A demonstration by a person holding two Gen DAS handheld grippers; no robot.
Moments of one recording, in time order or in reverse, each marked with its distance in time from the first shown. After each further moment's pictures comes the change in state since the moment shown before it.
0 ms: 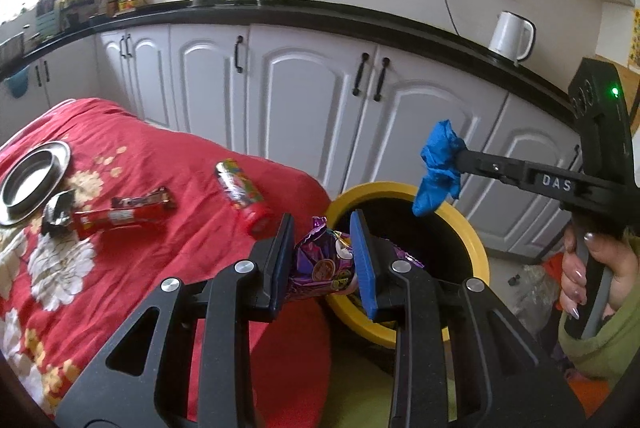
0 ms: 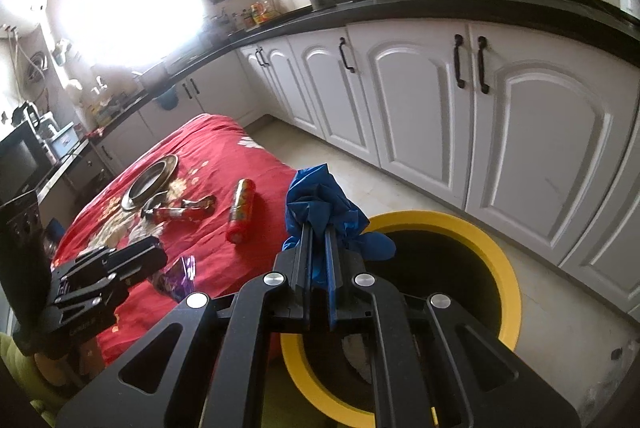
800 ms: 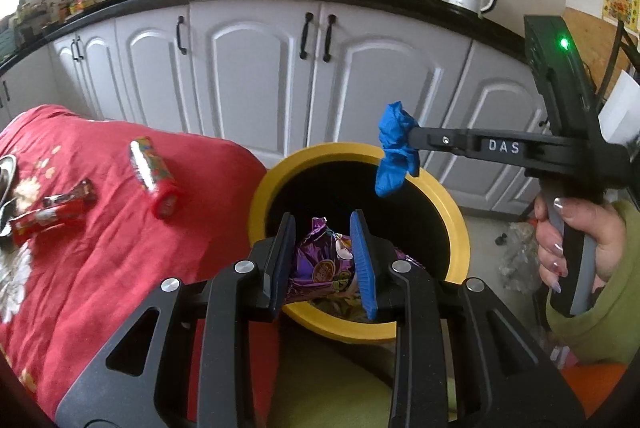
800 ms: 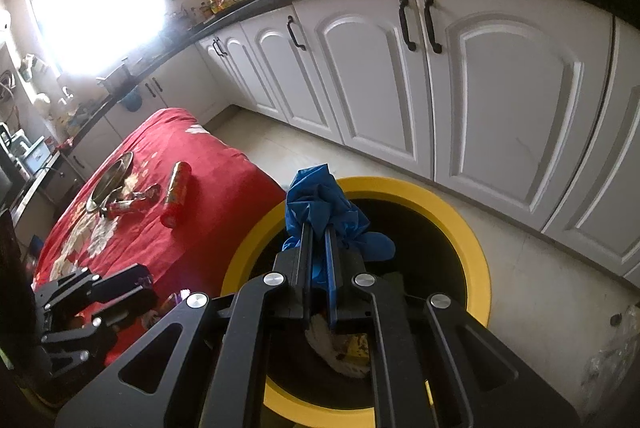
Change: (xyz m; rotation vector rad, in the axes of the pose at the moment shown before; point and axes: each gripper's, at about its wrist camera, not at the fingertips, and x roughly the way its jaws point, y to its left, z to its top) left arm 0.048 -0.052 -0.019 0.115 0.099 -0.100; right arm 0.022 -0.057 -0.024 0.093 0.059 -0.084
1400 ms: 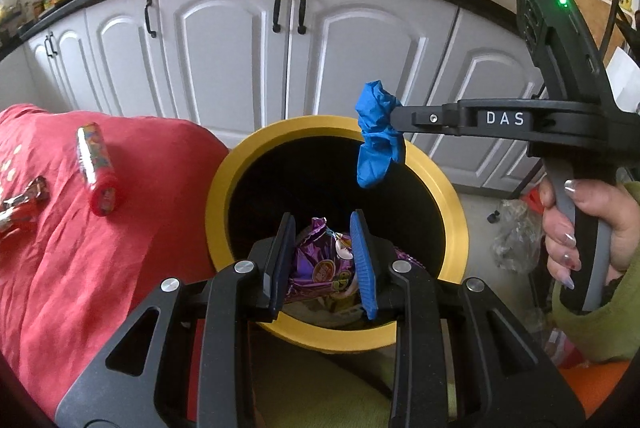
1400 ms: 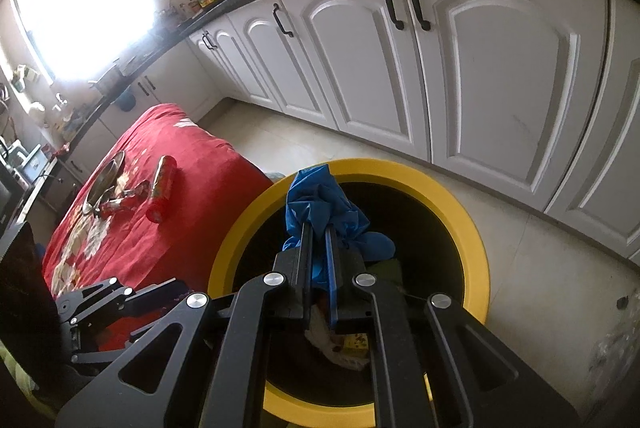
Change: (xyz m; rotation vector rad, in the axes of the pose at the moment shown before) left arm 0.041 -0.015 -0.003 0.037 0.078 -0.050; right arm 0.012 -0.019 -0.003 0.051 0.044 0.005
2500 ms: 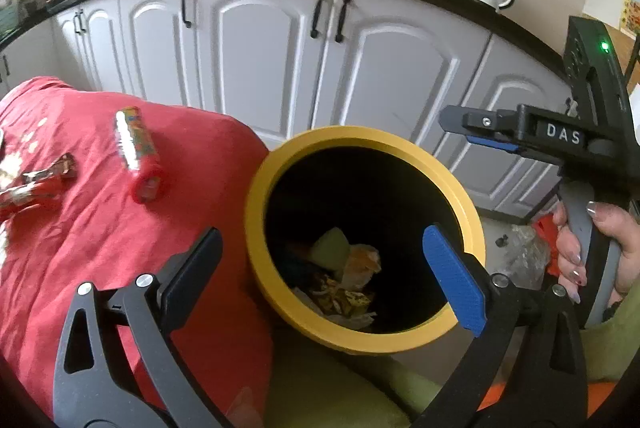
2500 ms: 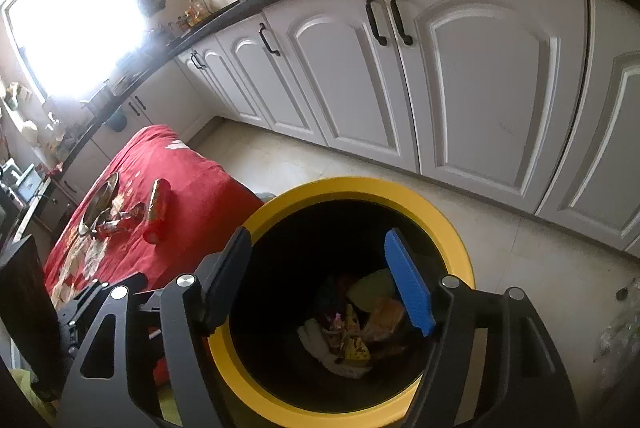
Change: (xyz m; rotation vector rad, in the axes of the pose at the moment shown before) left arm -0.015 0.027 0.001 -0.113 -0.029 0.062; right arm -0.013 0.000 0.004 0.032 -0.064 -0.035
